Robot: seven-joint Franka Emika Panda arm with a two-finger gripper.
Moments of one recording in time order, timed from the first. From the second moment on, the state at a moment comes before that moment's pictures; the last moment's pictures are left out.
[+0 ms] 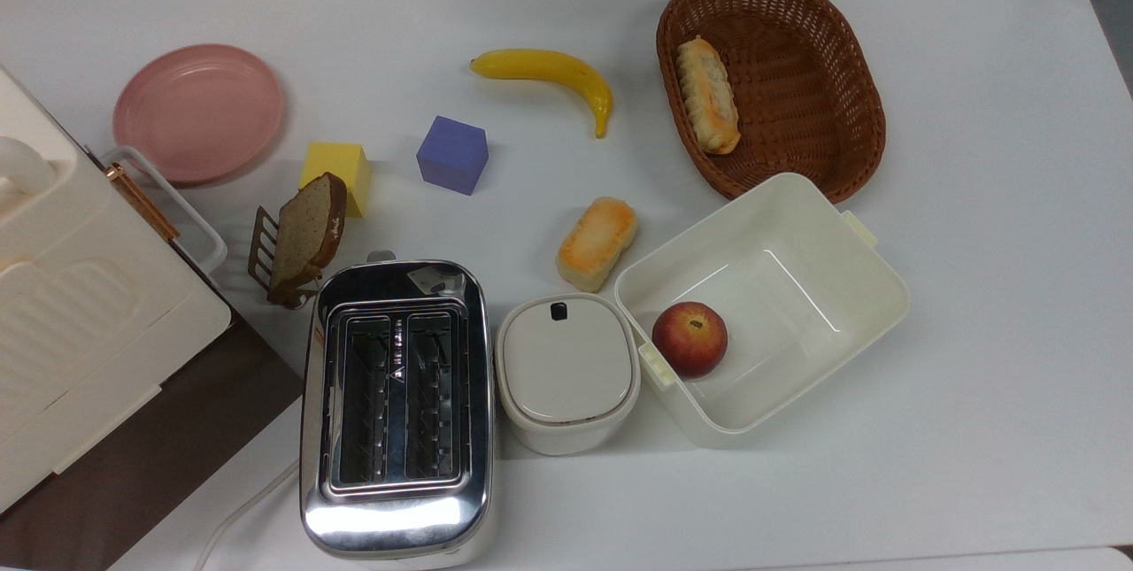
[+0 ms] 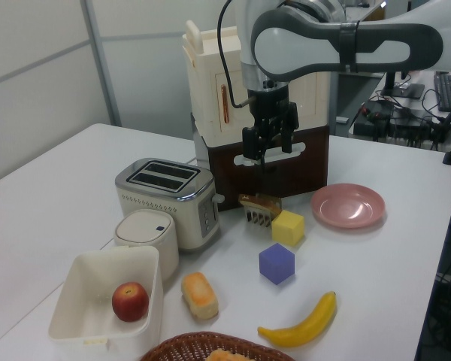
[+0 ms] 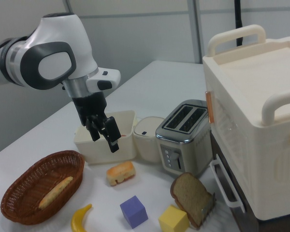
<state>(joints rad) -0.01 0.02 -0.01 -1.59 -0.05 1.59 0.13</state>
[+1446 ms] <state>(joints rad) 0.00 0.03 -0.01 -1.69 -0.05 1.64 0.13</state>
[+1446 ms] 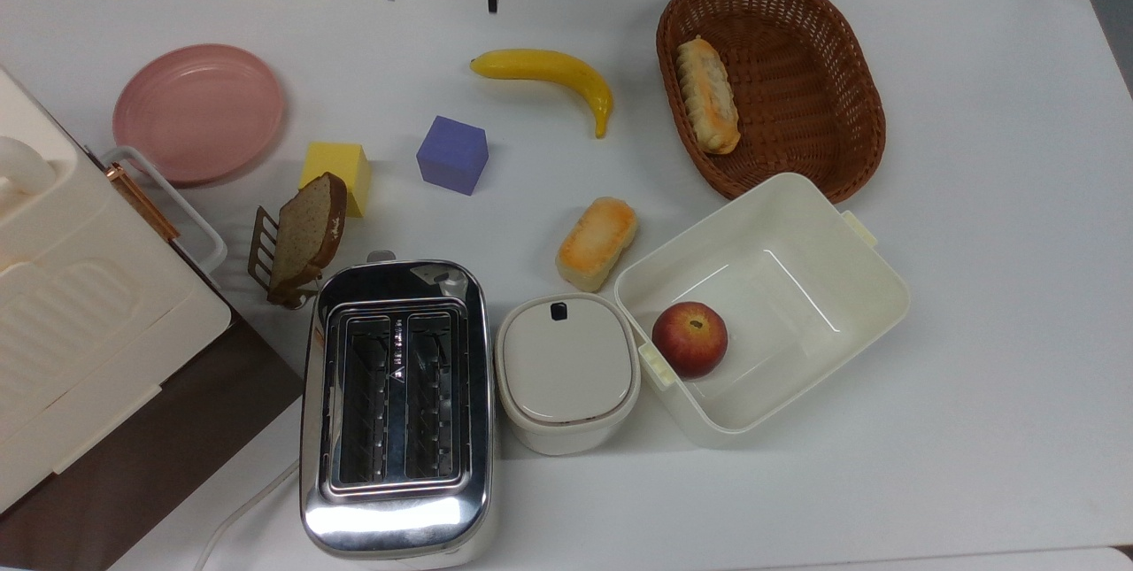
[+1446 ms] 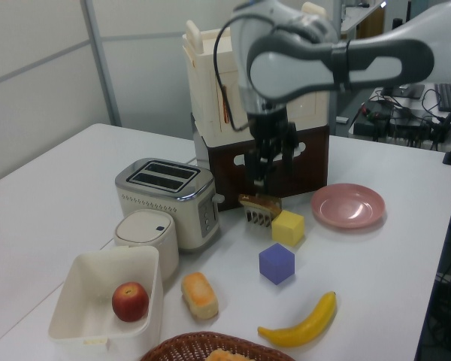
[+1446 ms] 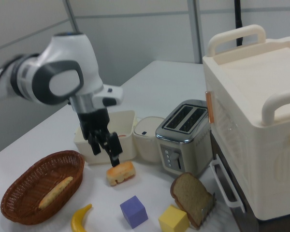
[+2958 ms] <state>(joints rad) -0.05 0.05 -0.01 -2.13 -0.07 2.26 0.24</state>
